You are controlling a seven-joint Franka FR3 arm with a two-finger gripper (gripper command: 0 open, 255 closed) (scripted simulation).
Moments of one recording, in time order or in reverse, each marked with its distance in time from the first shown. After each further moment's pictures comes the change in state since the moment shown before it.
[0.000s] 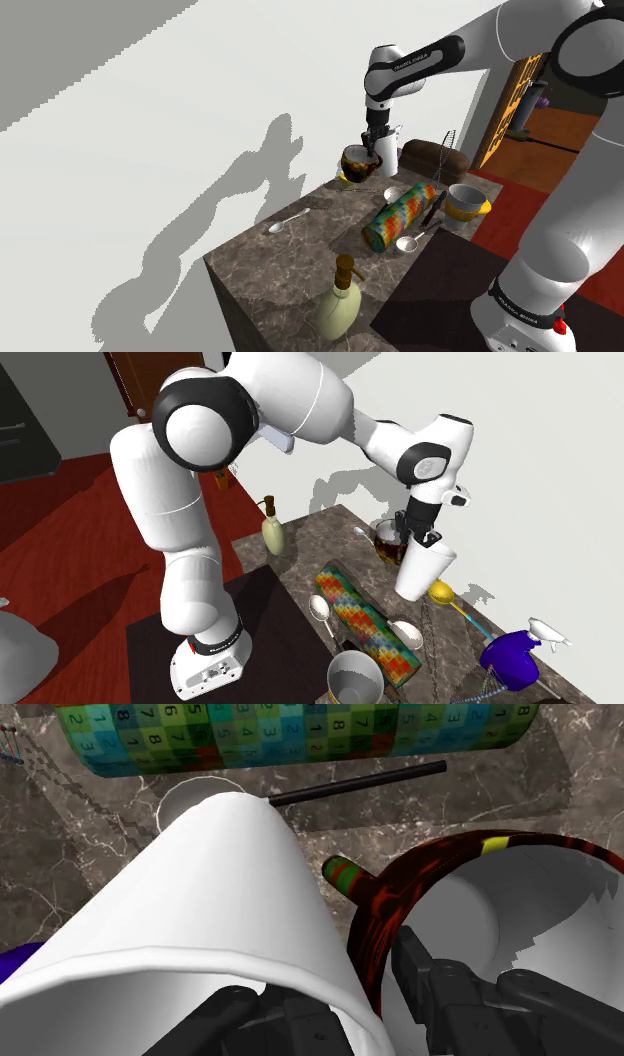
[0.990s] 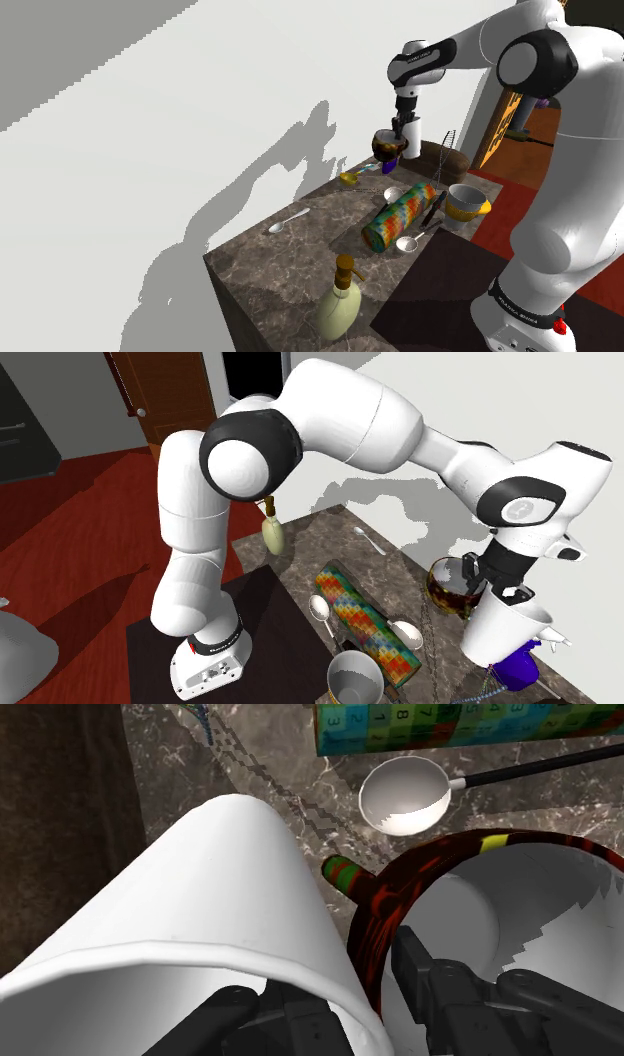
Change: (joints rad) arm -0.190 0.243 -0.137 0.329 0.024 -0.081 -0.332
